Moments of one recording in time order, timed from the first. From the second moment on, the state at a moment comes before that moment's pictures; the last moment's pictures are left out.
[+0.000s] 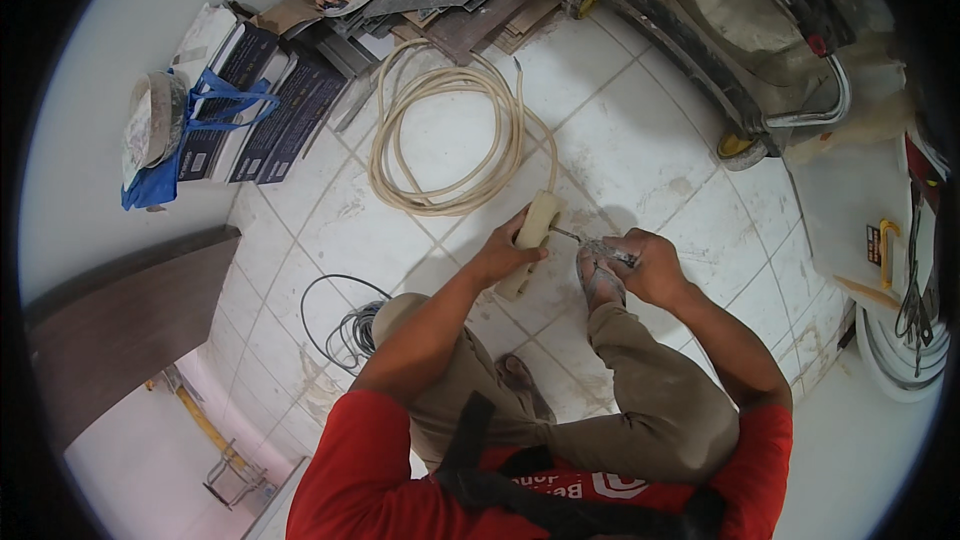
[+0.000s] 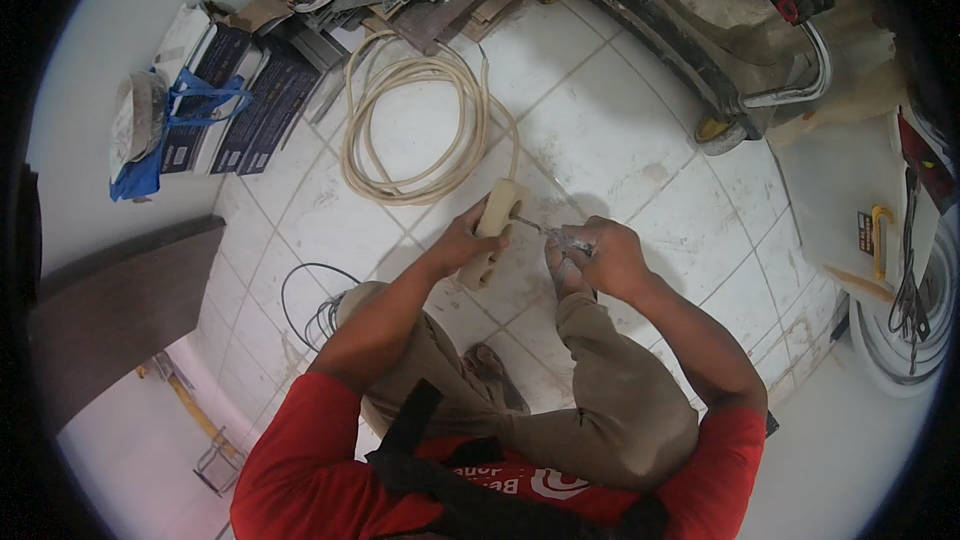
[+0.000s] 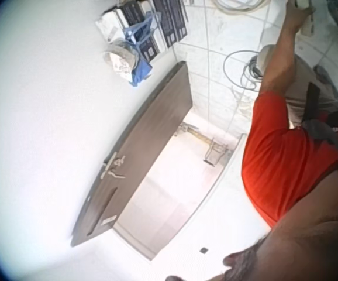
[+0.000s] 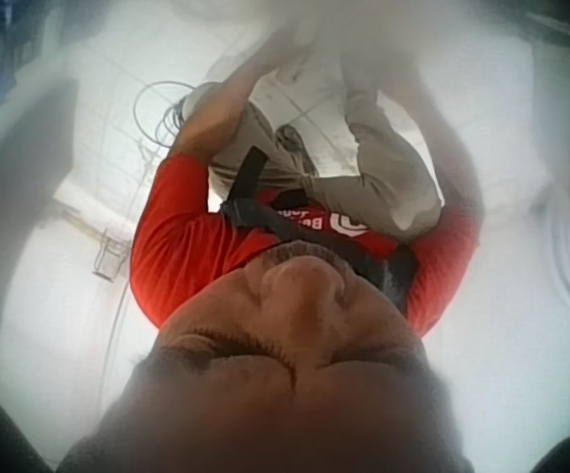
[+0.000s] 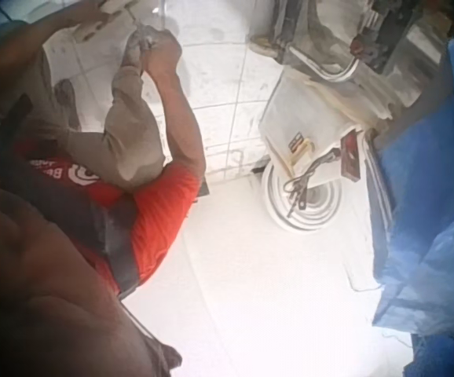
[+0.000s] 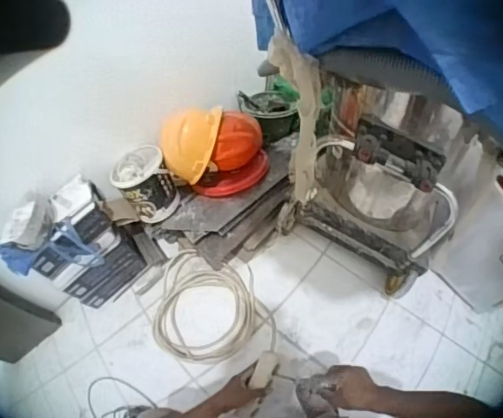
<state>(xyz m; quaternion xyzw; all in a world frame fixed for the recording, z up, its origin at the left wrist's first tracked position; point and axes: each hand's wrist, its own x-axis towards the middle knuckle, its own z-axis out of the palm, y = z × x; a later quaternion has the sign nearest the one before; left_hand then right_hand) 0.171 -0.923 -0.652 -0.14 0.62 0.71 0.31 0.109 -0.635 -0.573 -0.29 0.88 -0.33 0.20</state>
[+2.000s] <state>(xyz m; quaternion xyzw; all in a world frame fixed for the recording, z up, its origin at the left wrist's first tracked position) 0.160 -0.911 -0.650 -0.16 0.58 0.72 0.33 0.108 -0.624 -0.557 -0.13 0.86 -0.40 0.30</state>
